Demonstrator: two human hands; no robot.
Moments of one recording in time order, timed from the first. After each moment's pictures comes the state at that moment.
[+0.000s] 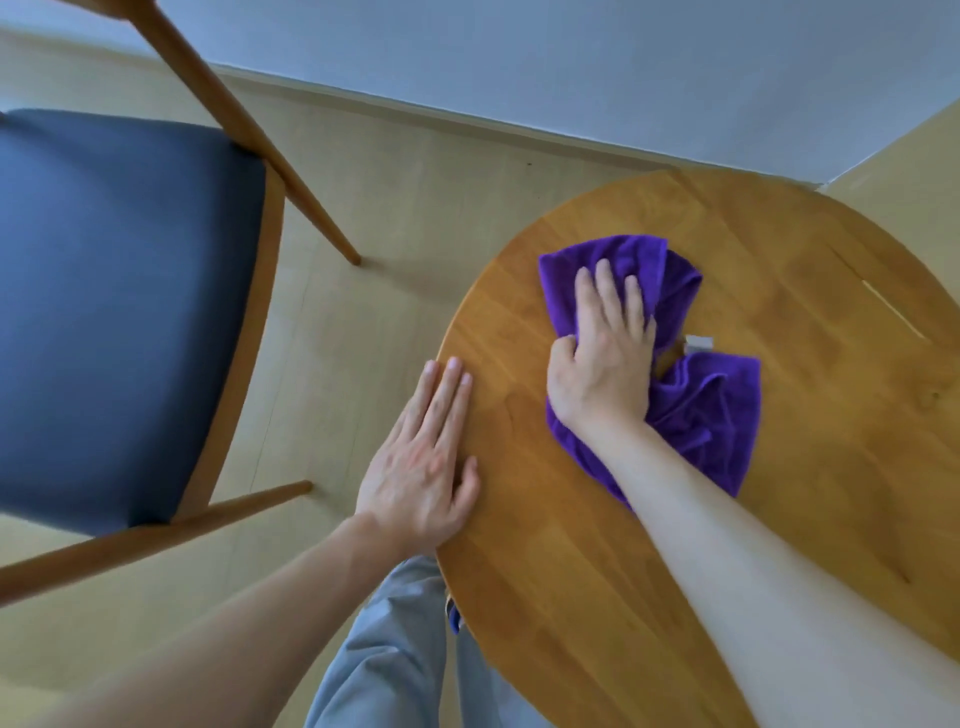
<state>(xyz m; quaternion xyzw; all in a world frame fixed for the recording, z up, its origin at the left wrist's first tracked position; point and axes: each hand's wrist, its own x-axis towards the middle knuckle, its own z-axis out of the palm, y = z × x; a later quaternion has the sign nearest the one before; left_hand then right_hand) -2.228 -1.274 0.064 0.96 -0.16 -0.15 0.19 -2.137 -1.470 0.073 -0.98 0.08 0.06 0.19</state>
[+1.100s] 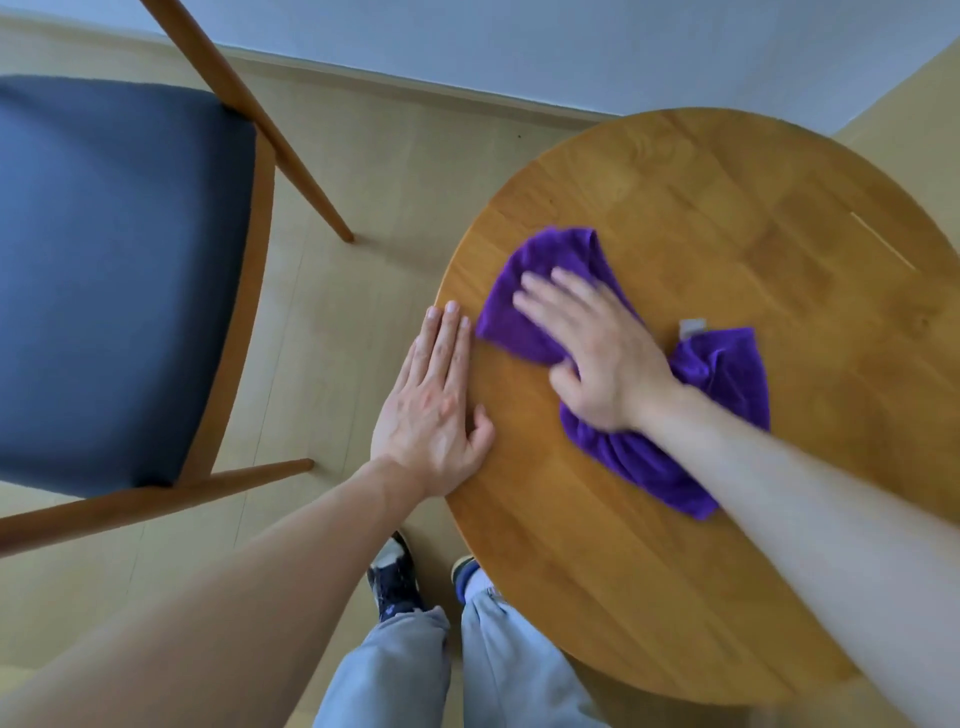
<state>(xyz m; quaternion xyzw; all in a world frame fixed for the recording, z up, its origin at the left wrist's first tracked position) -2.239 -1.282 0.056 0.97 -0.14 -0.13 0.18 -2.180 -1.508 0.075 -0.95 -0.26 0.12 0.16</state>
